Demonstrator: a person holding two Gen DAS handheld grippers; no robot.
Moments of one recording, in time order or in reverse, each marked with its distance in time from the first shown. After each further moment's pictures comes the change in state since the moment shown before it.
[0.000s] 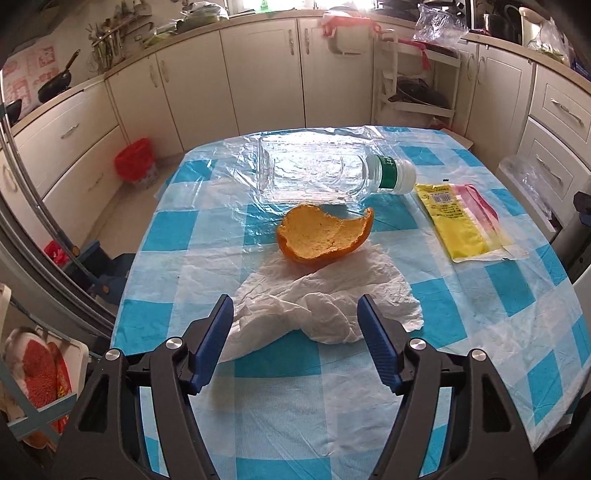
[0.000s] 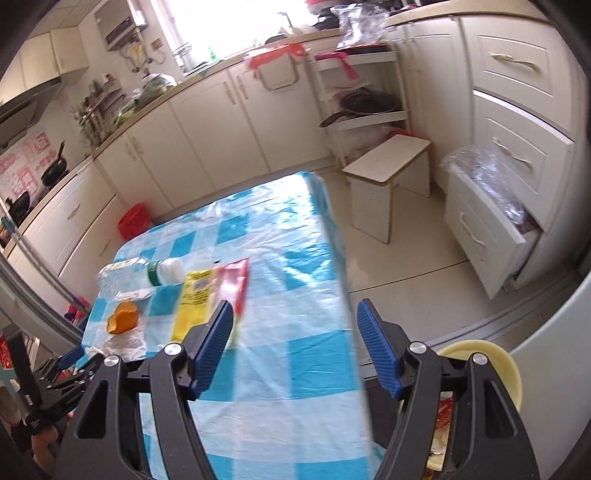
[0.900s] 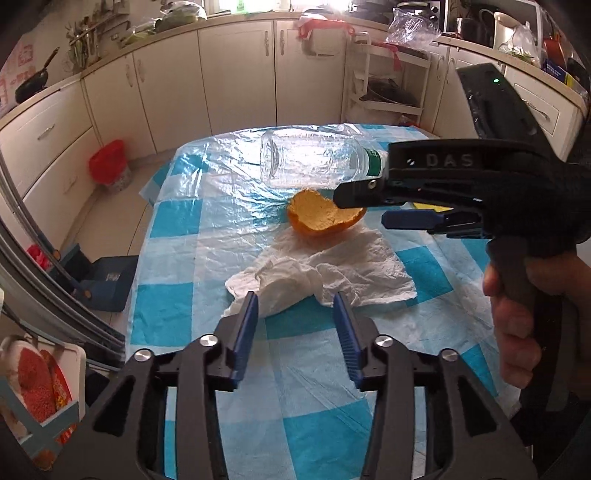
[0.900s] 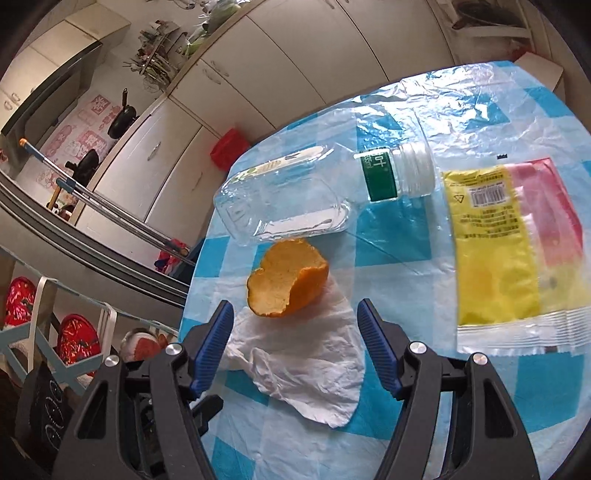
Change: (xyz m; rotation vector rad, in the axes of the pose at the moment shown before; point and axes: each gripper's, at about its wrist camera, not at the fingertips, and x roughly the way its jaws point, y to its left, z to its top) left arm -0.030 0.039 -0.021 0.051 -0.017 -0.141; right arm 0.126 0.170 -0.026 0.066 0.323 0.384
